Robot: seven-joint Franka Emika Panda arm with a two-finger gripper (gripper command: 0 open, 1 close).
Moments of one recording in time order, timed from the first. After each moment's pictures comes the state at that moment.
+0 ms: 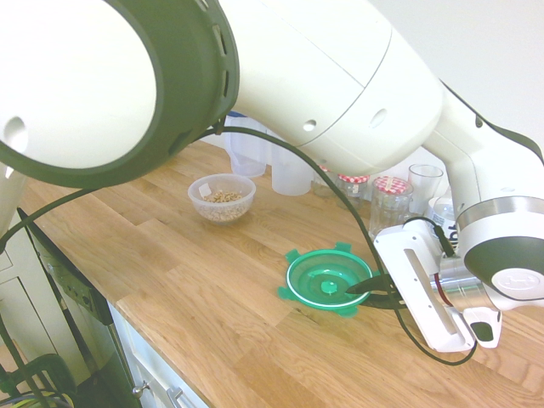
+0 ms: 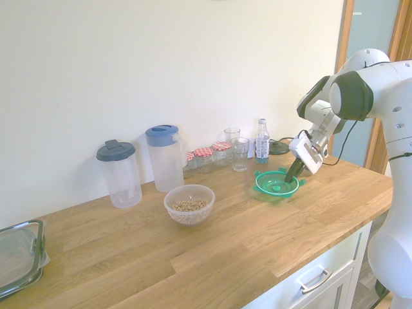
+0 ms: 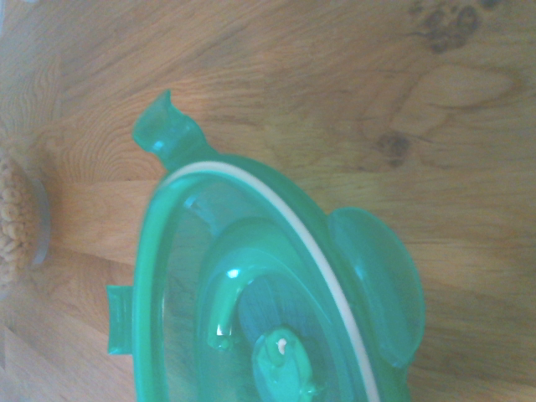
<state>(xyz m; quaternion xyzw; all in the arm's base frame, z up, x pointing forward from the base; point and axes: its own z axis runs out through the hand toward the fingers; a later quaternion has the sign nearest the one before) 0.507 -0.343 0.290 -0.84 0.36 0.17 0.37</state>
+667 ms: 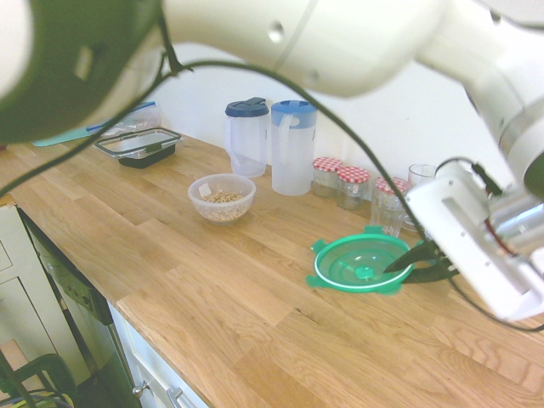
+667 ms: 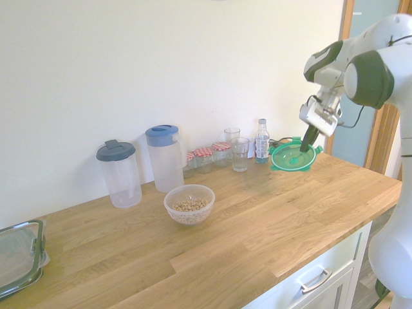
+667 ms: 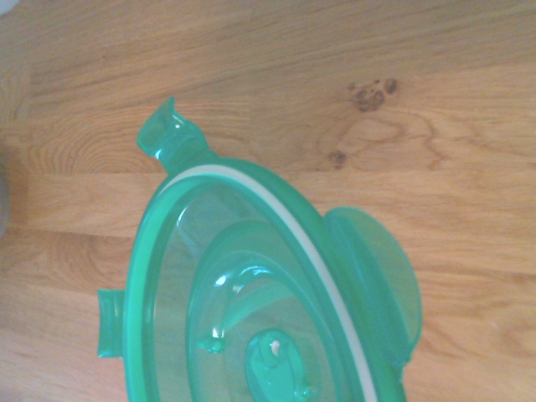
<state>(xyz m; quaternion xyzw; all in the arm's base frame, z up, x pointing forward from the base) 0.487 -0.371 0.471 -0.89 0.39 0.10 0.21</state>
